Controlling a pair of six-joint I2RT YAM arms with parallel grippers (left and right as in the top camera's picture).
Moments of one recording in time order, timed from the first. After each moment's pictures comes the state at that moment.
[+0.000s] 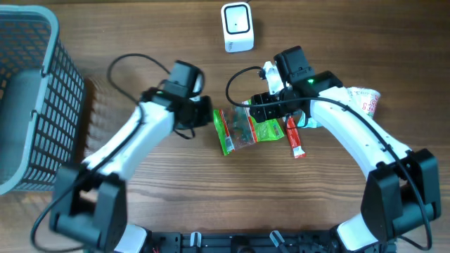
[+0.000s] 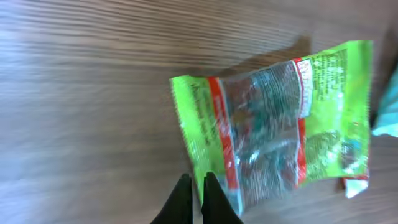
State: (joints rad) left arm -0.39 1.68 1.10 -0.63 0.22 -0.53; right arm 0.38 1.72 1.25 -0.76 -0.26 0.12
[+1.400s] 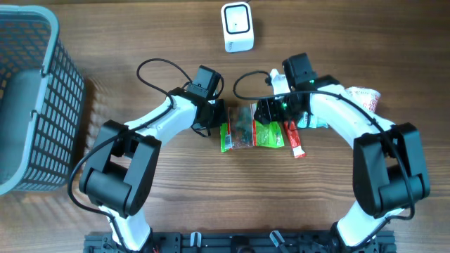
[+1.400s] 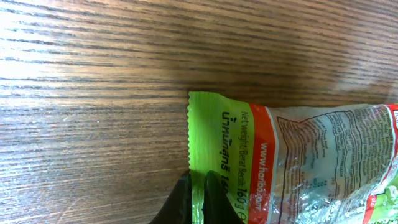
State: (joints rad) left arm -0.45 1.92 1.13 -0.46 0.21 -0.59; right arm 0.29 1.86 1.13 -0.59 -0.37 0.12
